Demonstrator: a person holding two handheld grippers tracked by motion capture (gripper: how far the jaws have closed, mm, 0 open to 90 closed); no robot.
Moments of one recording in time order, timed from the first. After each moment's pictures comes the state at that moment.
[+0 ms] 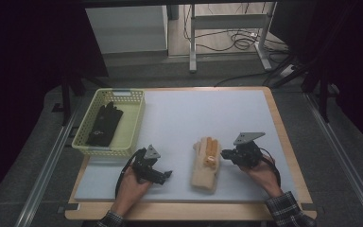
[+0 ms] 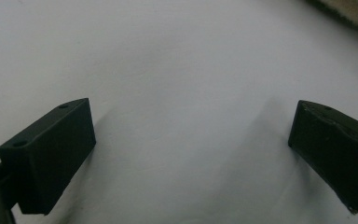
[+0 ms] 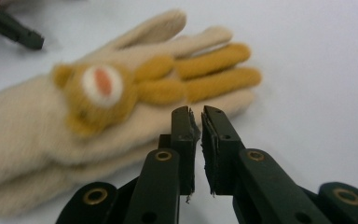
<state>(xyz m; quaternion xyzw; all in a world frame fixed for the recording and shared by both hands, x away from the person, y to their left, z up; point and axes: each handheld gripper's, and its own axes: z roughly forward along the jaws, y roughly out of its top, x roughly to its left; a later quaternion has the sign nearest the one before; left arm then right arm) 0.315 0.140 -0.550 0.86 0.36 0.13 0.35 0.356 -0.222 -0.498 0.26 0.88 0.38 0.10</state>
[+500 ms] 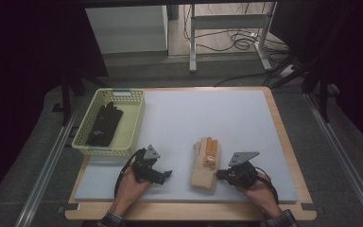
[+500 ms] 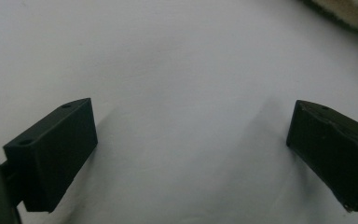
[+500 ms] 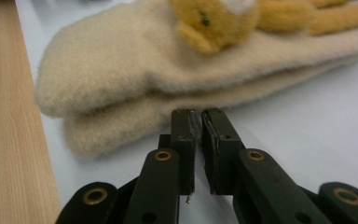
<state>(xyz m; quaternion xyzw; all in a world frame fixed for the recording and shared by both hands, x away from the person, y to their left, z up) 0.312 0.141 -0.548 0.85 0.36 0.13 0.35 0.313 -0.209 -0.527 0.23 0.89 0.38 0.06</state>
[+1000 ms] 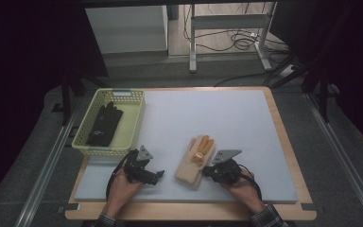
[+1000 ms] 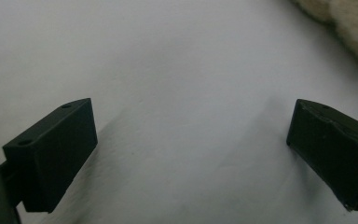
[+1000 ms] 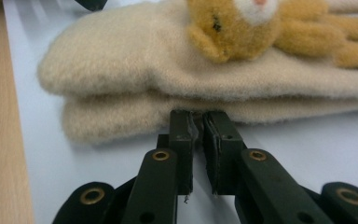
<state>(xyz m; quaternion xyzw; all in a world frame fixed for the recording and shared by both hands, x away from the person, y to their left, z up) 0.306 0.164 -0.547 0.85 0.37 0.16 0.33 0.321 -0.161 -0.531 0.22 0.89 0.39 0.07</state>
